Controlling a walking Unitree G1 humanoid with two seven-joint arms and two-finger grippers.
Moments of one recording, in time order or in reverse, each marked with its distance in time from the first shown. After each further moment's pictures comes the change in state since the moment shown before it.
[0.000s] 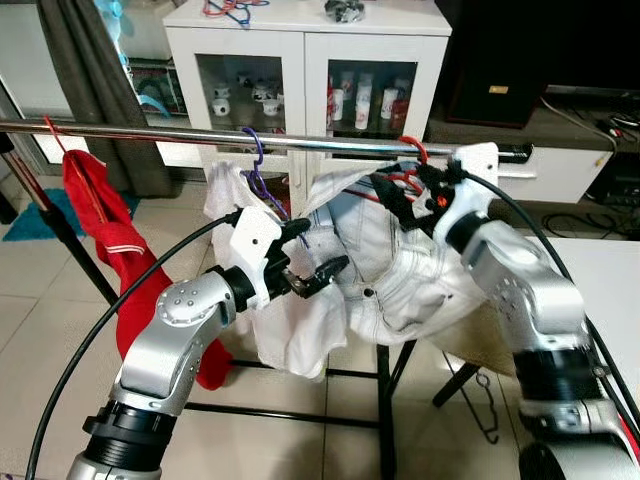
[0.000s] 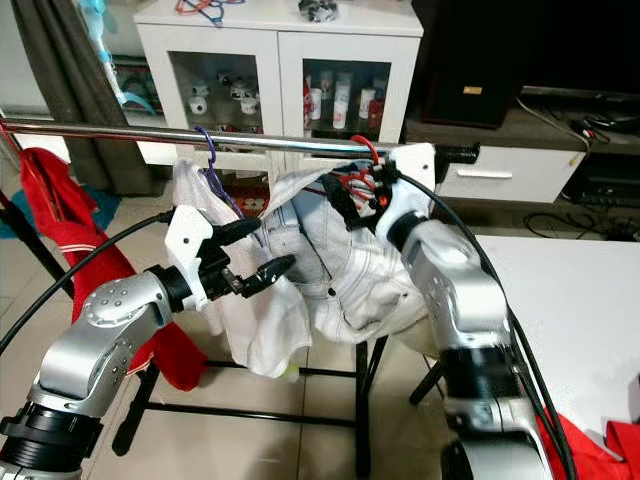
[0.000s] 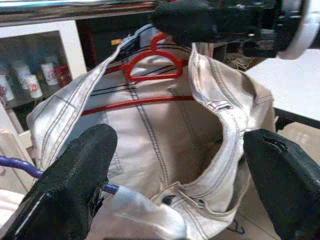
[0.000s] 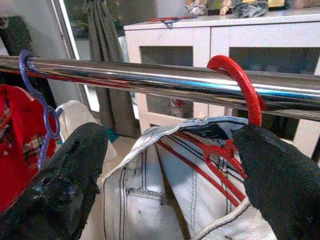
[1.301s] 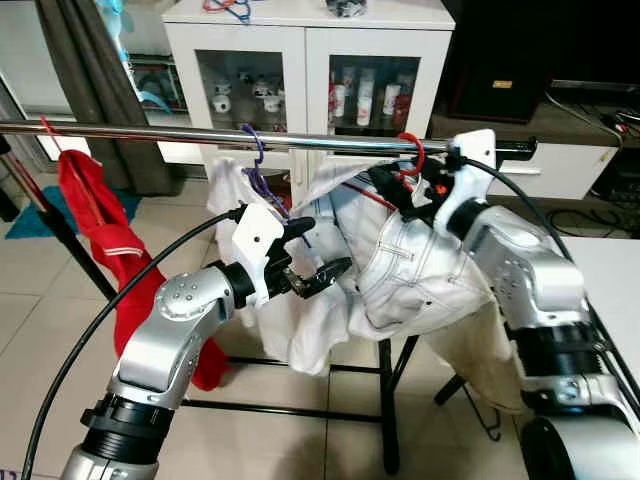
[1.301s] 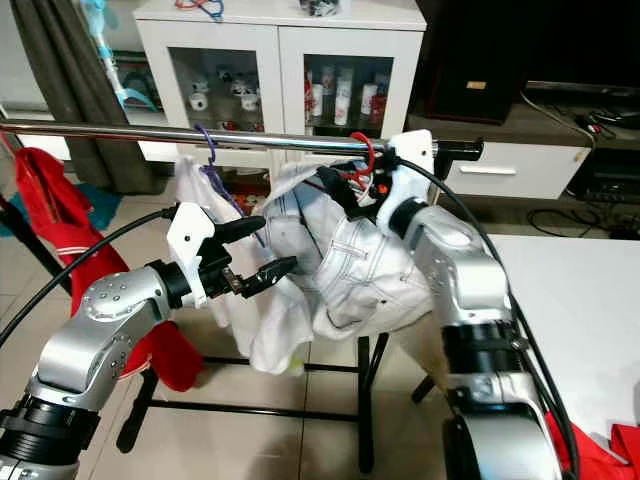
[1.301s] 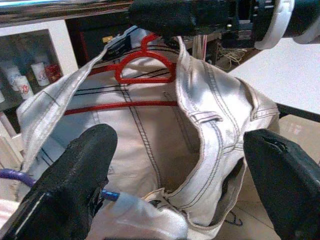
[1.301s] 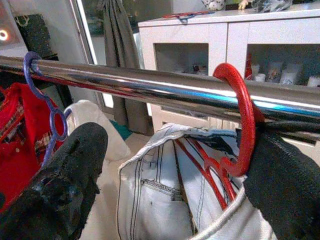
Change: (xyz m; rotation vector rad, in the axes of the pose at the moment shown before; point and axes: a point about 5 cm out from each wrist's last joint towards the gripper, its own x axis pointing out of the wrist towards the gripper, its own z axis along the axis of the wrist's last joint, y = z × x) left arm 0.000 0.002 0.003 0.025 0.008 -0.039; right arm 0.012 -0.005 0.006 0.012 0.007 0.083
